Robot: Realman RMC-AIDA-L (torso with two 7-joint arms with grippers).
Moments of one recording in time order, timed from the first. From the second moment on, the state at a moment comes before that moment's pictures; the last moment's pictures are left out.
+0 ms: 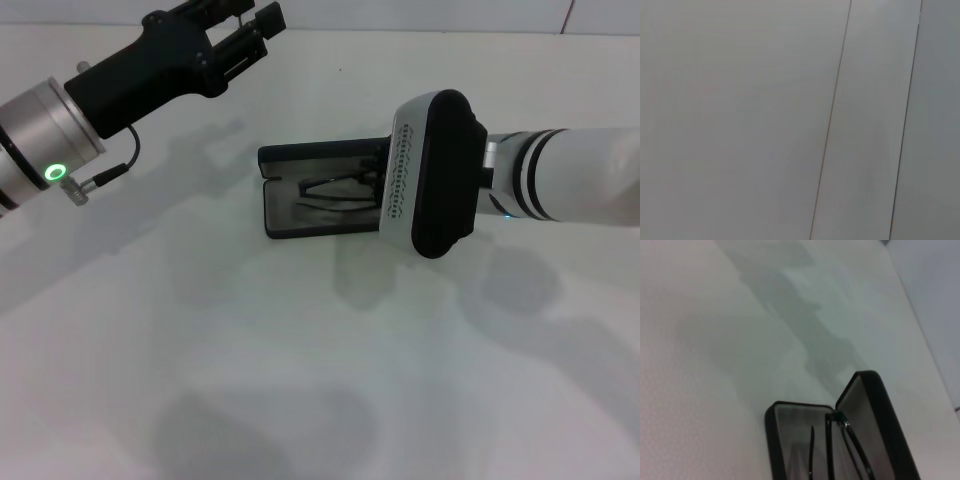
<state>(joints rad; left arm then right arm) -0.54 -2.09 0.81 0.49 1.36 1.44 -1.14 0.59 2.03 -2.05 -1.22 -2.54 -0.56 2.16</state>
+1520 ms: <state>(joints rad) -0.54 -2.08 0.83 0.48 1.36 1.44 -1.15 0.49 2.02 -2.10 -1.36 -2.52 -0.63 2.16</state>
